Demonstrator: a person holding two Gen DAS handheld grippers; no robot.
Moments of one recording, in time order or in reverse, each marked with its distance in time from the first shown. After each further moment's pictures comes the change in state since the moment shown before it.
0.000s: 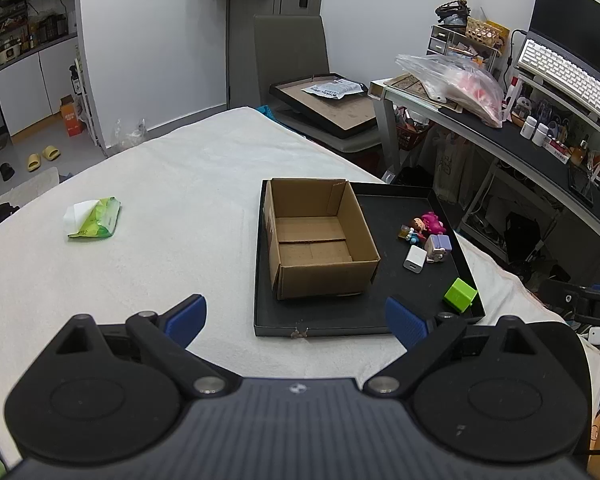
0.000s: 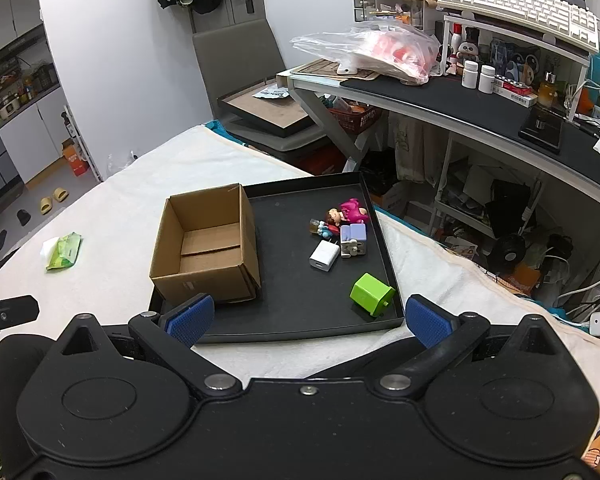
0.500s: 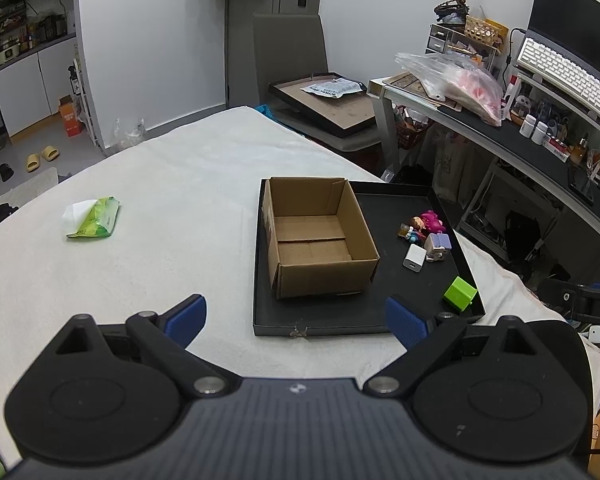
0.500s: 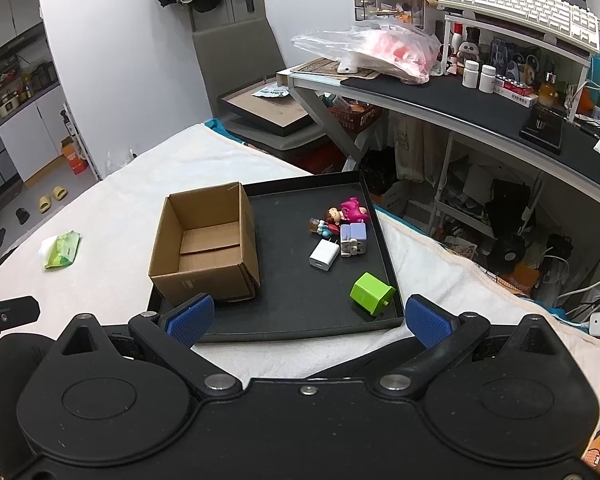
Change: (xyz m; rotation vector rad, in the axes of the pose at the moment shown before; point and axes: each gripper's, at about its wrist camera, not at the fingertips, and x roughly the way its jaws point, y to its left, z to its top) left arm 0.003 0.001 -0.001 0.001 0.003 -0.003; right arm 0.002 0.000 0.000 0.002 0.002 0.002
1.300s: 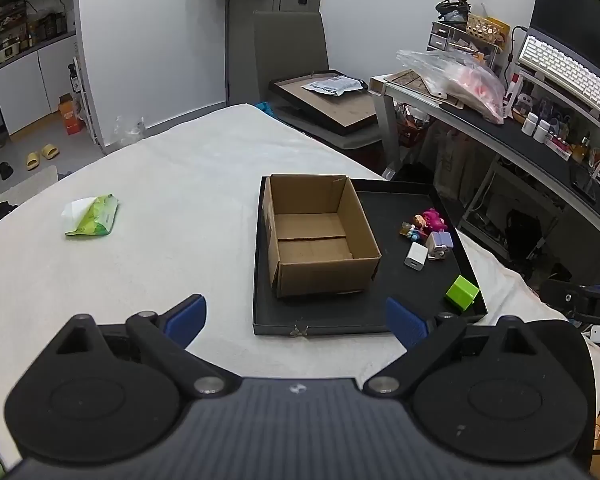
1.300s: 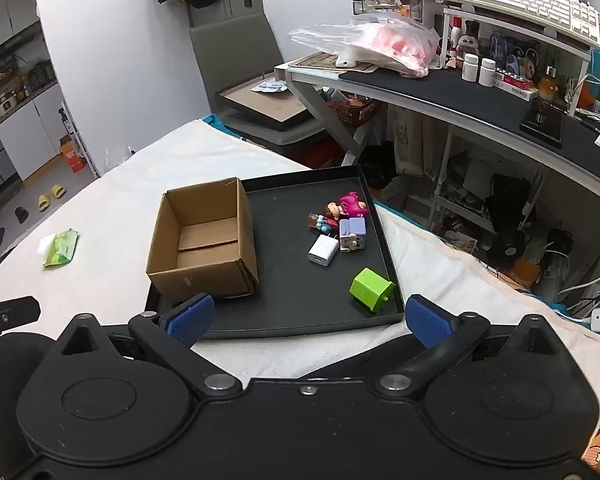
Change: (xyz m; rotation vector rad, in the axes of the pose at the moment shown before) left arm 0.008 0.002 -0.010 0.000 -0.004 0.000; right arm -0.002 0.000 0.001 0.003 0.012 0.002
